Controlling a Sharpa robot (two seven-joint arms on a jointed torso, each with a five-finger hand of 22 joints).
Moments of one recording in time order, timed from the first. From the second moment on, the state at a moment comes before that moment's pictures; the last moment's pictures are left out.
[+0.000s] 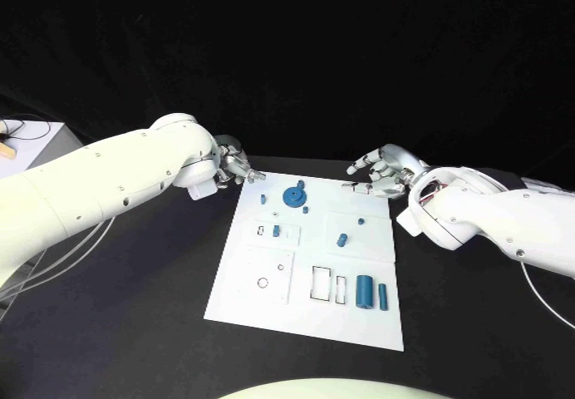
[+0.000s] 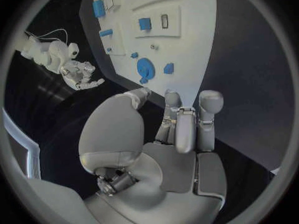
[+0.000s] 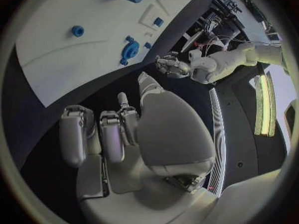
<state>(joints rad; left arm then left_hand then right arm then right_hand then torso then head) 1.37 -0.54 0.01 1.10 -0.99 0.16 -0.51 1.12 -0.20 0.46 0.29 0.17 0.75 0.12 0.61 0.75 1.03 0.04 1.14 0.72 1.47 -0.02 1.48 1.31 0.12 1.20 0.08 1.25 0.88 1.34 -0.88 -0.17 1.57 -0.95 -0.50 -0.16 1.42 -0.14 0.09 0.29 0.24 0.85 0.18 0.15 0.31 1.42 0.10 1.41 1.31 1.46 0.01 1.57 1.31 0.03 1.47 0.11 1.41 1.31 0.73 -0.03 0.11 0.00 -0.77</state>
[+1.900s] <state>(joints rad) 1.36 -0.42 -0.02 0.91 -0.98 0.30 -0.51 1.10 -0.16 0.40 0.29 0.17 0.76 0.12 0.62 0.73 1.02 0.05 1.15 0.70 1.47 -0.02 1.49 1.31 0.12 1.19 0.08 1.25 0.87 1.34 -0.87 -0.17 1.58 -0.95 -0.51 -0.15 1.42 -0.14 0.09 0.29 0.24 0.85 0.18 0.15 0.31 1.42 0.10 1.41 1.31 1.46 0.01 1.57 1.31 0.03 1.47 0.11 1.41 1.31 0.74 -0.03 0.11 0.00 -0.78</state>
